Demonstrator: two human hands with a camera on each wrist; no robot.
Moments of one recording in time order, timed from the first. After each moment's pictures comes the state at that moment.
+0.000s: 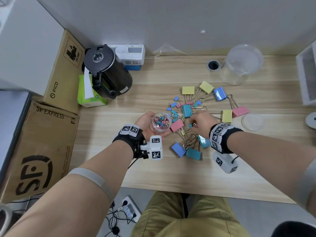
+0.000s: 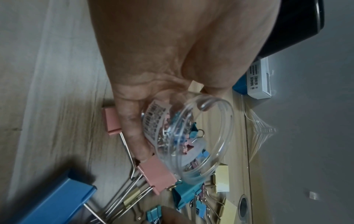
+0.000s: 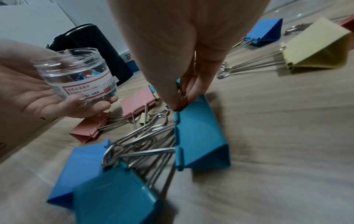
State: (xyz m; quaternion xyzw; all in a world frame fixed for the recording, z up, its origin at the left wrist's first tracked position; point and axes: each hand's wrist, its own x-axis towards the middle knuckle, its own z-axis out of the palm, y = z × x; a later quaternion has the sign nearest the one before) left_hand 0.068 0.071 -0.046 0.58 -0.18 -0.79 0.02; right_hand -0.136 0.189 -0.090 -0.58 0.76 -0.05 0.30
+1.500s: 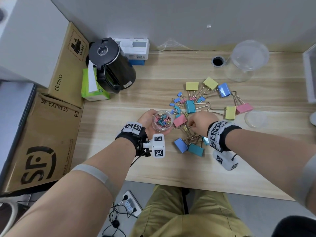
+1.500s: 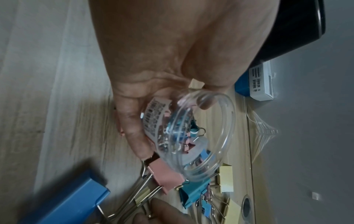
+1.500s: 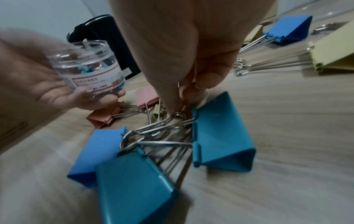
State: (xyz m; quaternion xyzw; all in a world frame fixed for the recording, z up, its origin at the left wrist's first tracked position) left_hand 0.076 0.079 -0.052 0.58 -0.16 -0.80 0.03; right_hand -0.120 0.183 -0.085 -0.60 0.73 0.08 0.32
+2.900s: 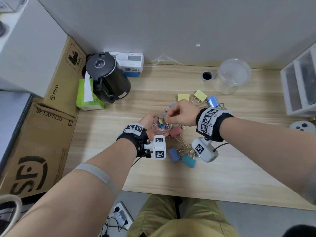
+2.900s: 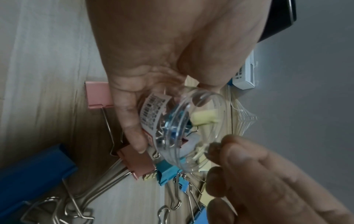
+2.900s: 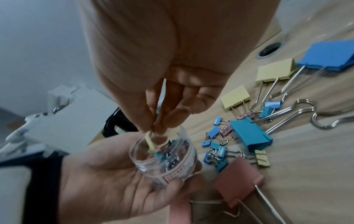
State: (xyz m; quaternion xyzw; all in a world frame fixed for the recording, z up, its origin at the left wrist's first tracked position) left_hand 0.043 0.077 -0.023 0.59 -0.19 -0.79 0.03; right_hand -0.115 0.134 -0.011 -0.50 0.66 -0.25 0.49
